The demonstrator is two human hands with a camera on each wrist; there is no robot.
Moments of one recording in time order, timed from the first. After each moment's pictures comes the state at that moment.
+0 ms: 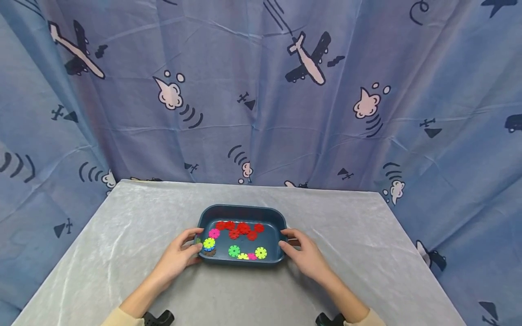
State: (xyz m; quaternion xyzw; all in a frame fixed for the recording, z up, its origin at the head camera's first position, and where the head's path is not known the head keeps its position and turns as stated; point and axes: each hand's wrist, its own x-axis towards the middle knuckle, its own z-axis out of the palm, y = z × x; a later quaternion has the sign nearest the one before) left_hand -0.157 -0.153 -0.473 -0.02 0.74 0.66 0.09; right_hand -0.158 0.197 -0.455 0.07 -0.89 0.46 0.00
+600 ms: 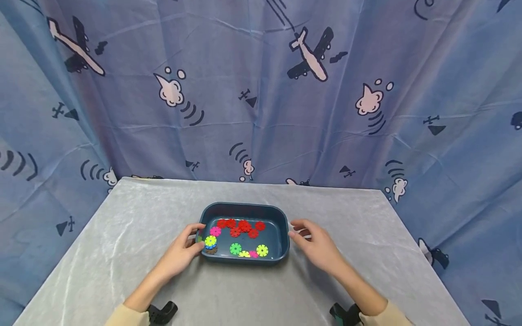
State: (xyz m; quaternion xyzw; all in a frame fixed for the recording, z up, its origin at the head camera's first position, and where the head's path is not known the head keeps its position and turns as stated) left_hand -0.163 -0.155 -0.473 0.03 0.82 0.56 0.07; right_hand -0.161 0.209 -0.422 0.11 -0.90 0.41 0.04
